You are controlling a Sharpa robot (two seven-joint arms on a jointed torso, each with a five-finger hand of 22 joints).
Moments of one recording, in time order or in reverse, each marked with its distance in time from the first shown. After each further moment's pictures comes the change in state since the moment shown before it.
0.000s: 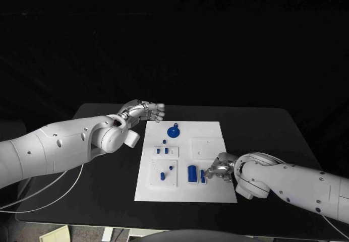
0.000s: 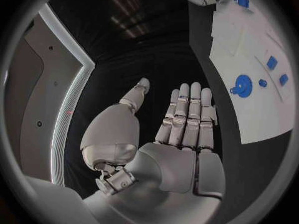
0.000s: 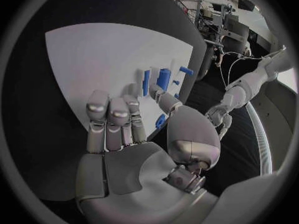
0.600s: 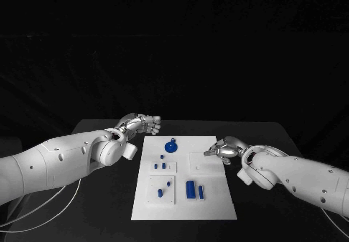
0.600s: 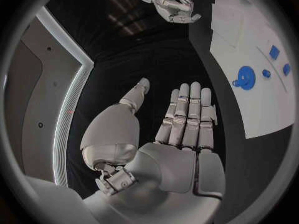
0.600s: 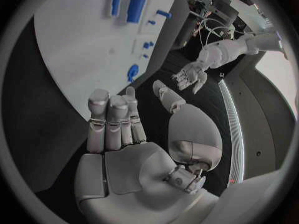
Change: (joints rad) left arm 0.000 0.033 0.000 -0.074 0.017 -0.006 0.007; left_hand 0.000 0.000 0.000 0.000 0.000 0.000 0.000 0.004 -0.002 0.000 0.000 0.000 0.000 0.008 0.001 -0.006 0.009 0.006 0.006 -0.006 0.000 0.003; right arm 0.066 0.000 0.081 -0.160 0.162 -0.124 0.402; right_hand 0.019 -0.016 -0.092 -0.004 0.066 -0.103 0.035 -0.038 0.002 -0.084 0.033 -0.034 -0.005 -0.062 0.026 -0.061 -0.022 0.000 -0.074 0.001 -0.061 -0.003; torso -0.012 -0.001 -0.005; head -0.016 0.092
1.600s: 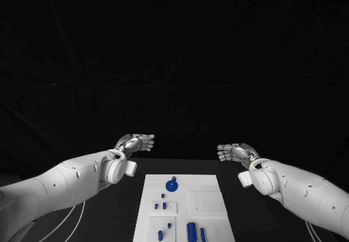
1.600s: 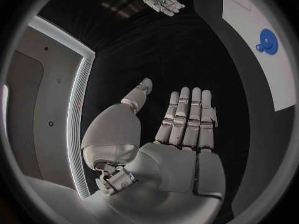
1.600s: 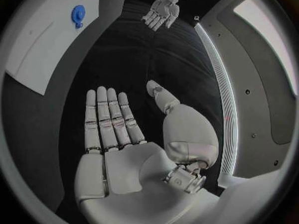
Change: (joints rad) left arm 0.016 0.151 0.004 -0.307 0.109 -0.011 0.031; left_hand 0.006 0.019 0.007 -0.001 0.000 -0.087 -0.042 -0.018 -0.045 -0.093 -0.025 -0.007 -0.060 -0.137 0.008 -0.112 -0.041 -0.007 -0.067 0.018 -0.111 -0.030; right arm 0.003 0.205 0.108 -0.503 0.549 0.162 0.313; right_hand 0.027 0.098 -0.121 -0.033 0.097 -0.185 0.034 -0.023 -0.058 -0.175 0.138 -0.862 -0.992 -0.426 0.238 -0.821 -0.515 -0.014 -0.565 0.269 -0.739 -0.468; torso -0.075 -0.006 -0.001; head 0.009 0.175
